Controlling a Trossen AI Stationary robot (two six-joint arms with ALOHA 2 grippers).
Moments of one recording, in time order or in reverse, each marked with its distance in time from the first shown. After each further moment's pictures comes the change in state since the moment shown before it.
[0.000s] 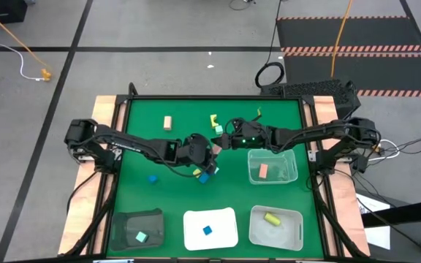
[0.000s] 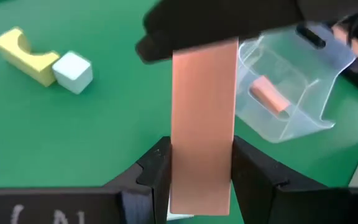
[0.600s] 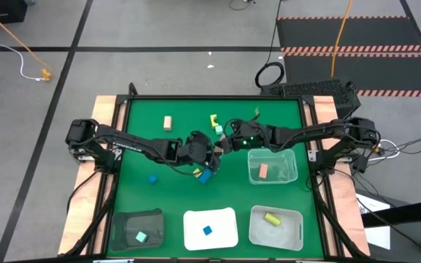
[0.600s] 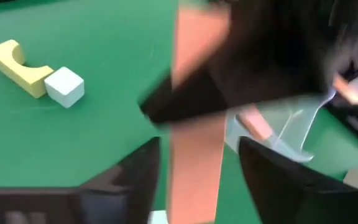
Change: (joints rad) left arm 0.001 0.015 0.019 0.071 -0.035 -0.065; right arm -0.015 0.001 -0.001 -0.078 -0.093 -0.117
